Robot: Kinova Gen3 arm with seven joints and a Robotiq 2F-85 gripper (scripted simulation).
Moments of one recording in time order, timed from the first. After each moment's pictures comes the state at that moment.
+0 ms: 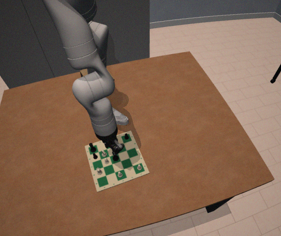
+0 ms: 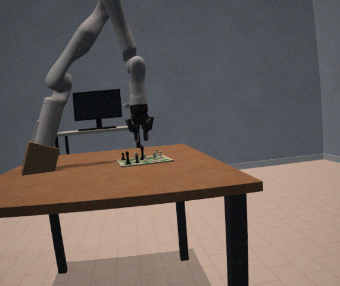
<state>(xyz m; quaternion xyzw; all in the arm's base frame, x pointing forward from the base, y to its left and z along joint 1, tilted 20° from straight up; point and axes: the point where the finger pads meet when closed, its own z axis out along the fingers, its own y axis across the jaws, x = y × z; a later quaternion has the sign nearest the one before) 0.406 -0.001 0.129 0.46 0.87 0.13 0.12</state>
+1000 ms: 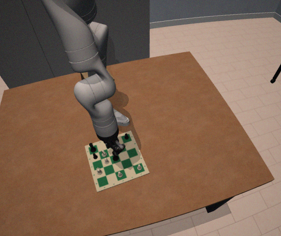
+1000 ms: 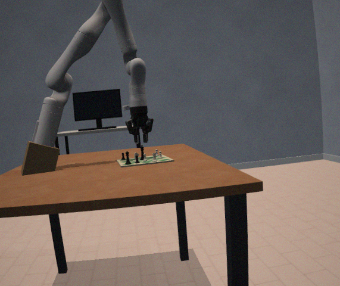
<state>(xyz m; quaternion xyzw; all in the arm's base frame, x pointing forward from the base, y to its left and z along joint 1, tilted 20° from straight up) 0.407 0.004 0.122 0.46 0.87 0.13 0.11</state>
